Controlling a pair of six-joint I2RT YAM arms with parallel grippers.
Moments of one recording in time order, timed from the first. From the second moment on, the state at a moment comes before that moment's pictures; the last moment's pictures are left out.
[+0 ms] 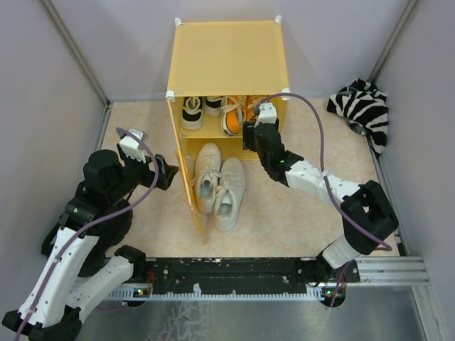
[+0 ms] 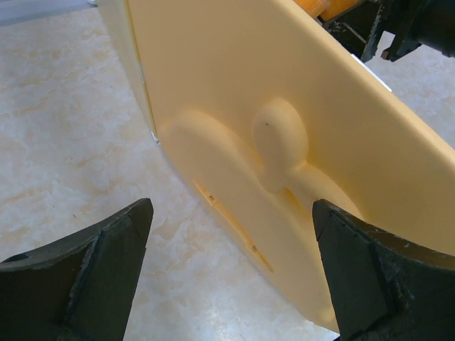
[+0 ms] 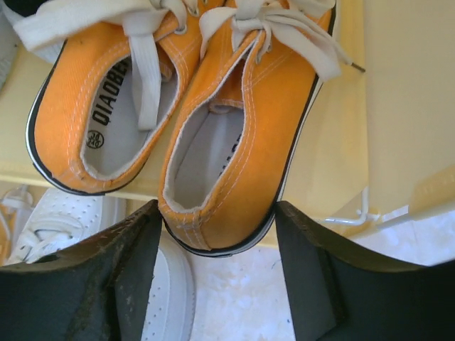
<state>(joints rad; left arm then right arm) -0.41 0.73 1.01 -0.58 0.09 -0.11 0.65 1.50 1.03 0.18 0.45 0.18</state>
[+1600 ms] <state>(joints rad) -0.41 0.71 0.98 -0.58 0.08 -0.10 0.67 1.38 0.90 0.43 0.61 0.09</state>
